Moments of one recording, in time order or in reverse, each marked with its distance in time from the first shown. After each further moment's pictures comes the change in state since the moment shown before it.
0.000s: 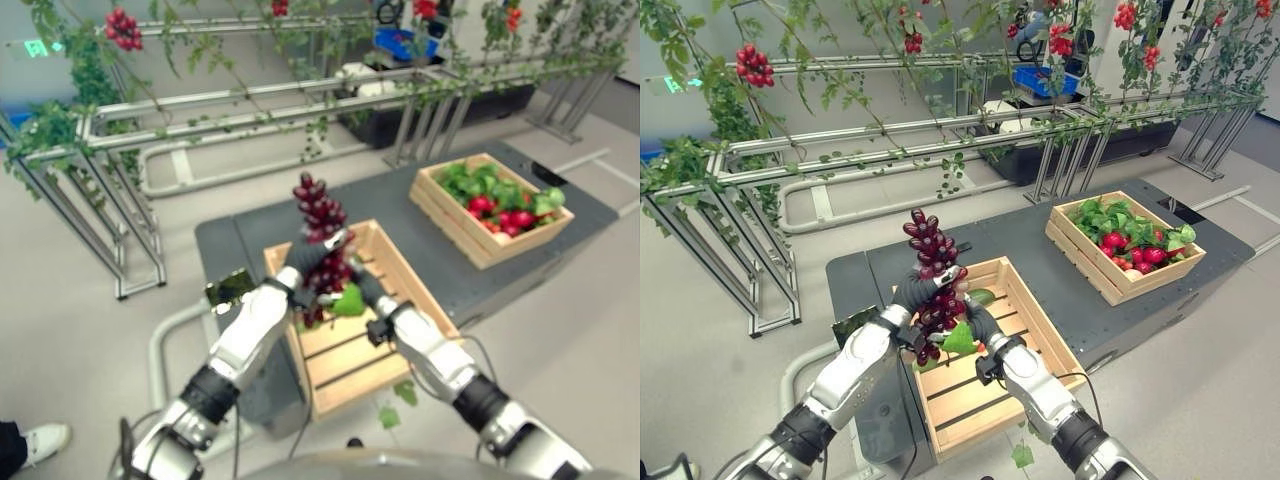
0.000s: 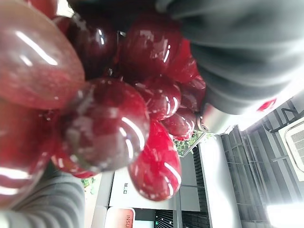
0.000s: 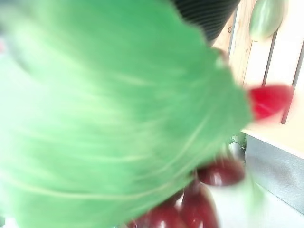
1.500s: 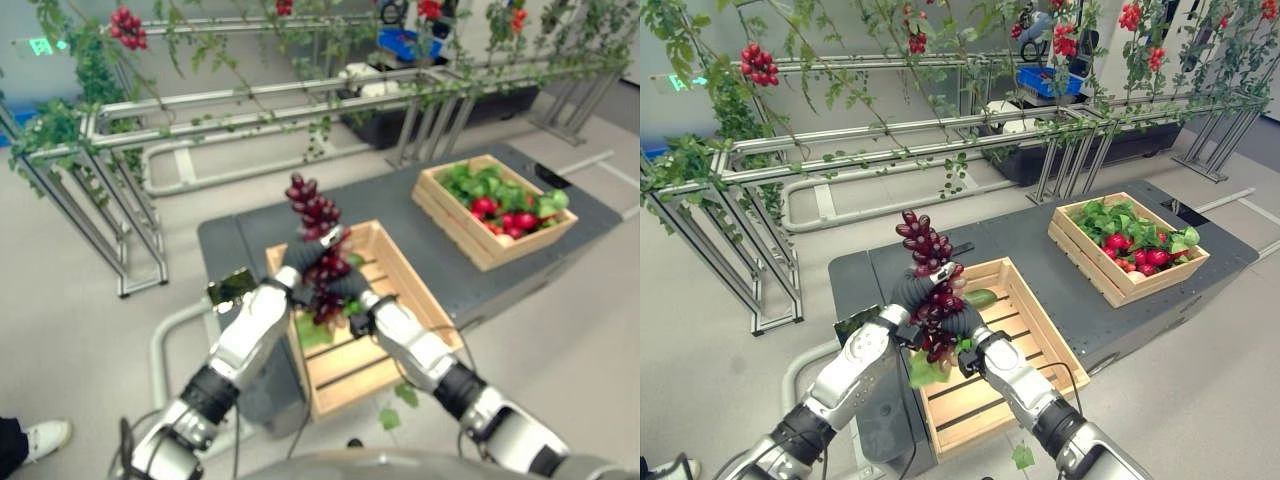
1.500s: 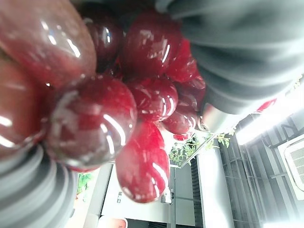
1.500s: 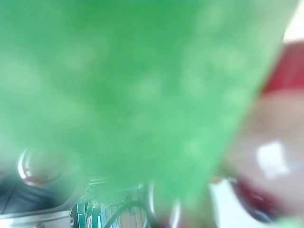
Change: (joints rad) left arm -0.001 0.000 -0.012 0.001 -0.065 -0.008 0.044; right arm -0.086 0.087 0.057 0.101 0.029 -0.012 -0.097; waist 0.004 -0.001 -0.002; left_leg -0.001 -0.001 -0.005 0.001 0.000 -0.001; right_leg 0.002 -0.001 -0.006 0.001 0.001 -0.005
